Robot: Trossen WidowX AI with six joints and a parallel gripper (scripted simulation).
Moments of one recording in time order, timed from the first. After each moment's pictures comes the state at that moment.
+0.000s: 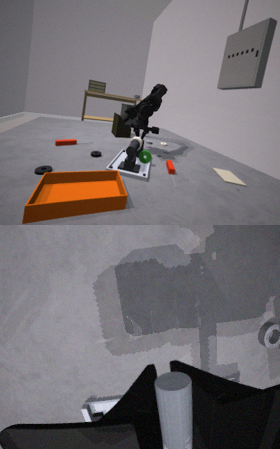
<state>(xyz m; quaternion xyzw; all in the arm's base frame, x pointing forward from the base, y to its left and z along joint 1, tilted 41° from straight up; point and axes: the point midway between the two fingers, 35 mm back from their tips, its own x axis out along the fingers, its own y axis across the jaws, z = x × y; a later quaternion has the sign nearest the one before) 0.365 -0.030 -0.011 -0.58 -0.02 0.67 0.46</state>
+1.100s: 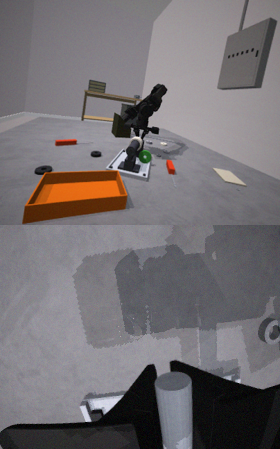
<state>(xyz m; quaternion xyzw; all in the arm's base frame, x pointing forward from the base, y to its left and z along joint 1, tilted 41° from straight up) 0.368 -0.033 -0.012 -0.58 -0.02 0.67 0.46</state>
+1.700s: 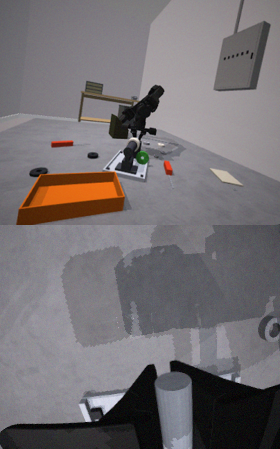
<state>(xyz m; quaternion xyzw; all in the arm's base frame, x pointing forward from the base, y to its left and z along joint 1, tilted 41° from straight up) 0.370 -0.034 -0.013 -0.58 -0.02 0.67 0.46</state>
